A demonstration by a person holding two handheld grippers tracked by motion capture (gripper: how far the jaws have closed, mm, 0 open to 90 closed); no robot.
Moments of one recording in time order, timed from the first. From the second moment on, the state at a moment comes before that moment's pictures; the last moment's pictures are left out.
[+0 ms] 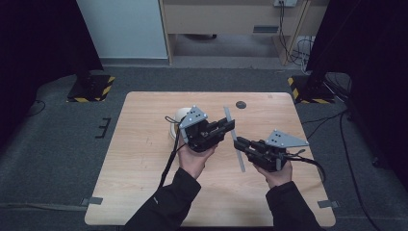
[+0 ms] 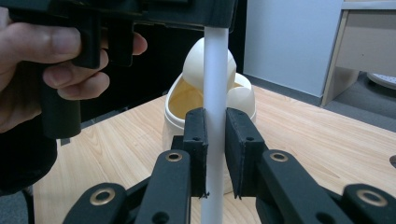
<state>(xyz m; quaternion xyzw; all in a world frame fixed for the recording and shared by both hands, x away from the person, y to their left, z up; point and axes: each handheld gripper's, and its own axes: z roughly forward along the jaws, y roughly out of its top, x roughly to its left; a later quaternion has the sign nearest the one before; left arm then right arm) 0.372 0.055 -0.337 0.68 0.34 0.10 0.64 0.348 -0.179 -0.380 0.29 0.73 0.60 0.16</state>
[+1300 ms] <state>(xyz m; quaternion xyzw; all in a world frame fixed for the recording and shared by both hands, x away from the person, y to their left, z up) 0.355 0.147 -0.280 0.64 0.32 0.23 0.66 0.377 -0.219 -0.442 0.40 0.75 0.50 0.19</state>
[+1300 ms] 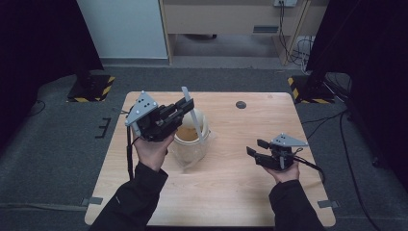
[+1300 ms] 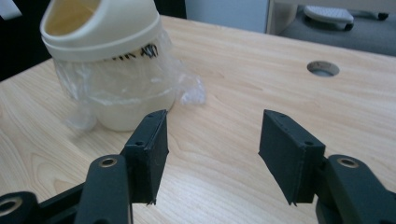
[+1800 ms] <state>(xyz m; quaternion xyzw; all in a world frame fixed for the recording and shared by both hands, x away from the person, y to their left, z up) 0.369 0.159 -0.279 0.64 0.33 0.27 0.65 0.381 -0.221 -0.453 0.41 0.75 0.48 0.19</state>
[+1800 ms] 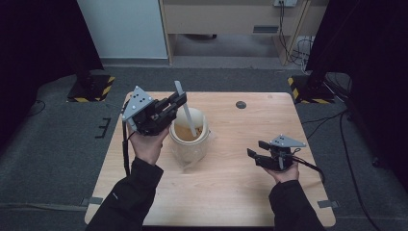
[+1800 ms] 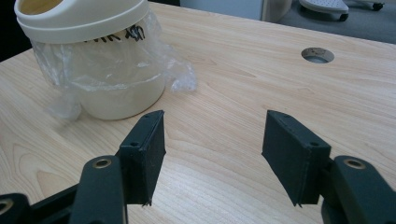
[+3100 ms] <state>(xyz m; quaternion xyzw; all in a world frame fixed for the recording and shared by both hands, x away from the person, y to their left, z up) 0.390 0.167 -0.390 0.68 0.38 0.22 0.58 0.383 -0.222 -0.456 0.41 0.76 0.47 0.19</state>
